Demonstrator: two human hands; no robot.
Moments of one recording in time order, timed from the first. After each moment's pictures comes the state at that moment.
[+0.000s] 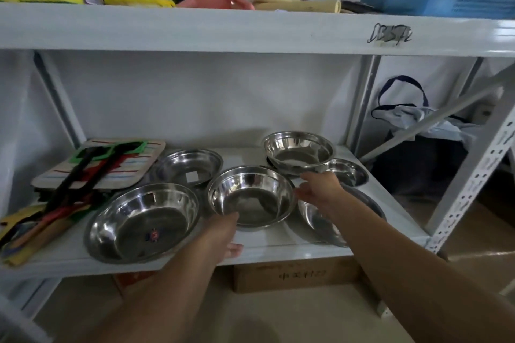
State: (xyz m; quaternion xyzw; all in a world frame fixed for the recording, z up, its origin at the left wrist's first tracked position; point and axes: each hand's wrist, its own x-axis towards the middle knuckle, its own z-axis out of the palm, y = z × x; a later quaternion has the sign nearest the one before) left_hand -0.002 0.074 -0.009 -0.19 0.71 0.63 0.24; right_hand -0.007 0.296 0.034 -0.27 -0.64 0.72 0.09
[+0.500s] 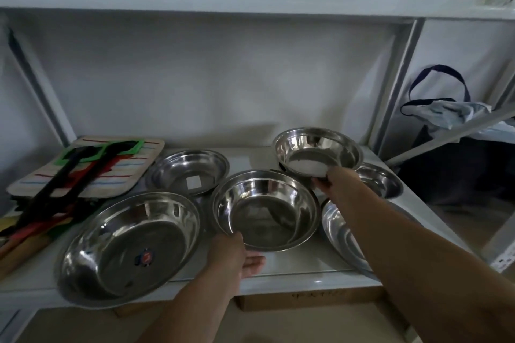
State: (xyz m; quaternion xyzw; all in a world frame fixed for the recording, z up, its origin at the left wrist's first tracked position) left_hand -0.045 0.088 -0.048 -0.21 0.65 0.70 0.22; right_hand -0.128 0.334 -0.001 -0.37 -0.47 0.78 0.15
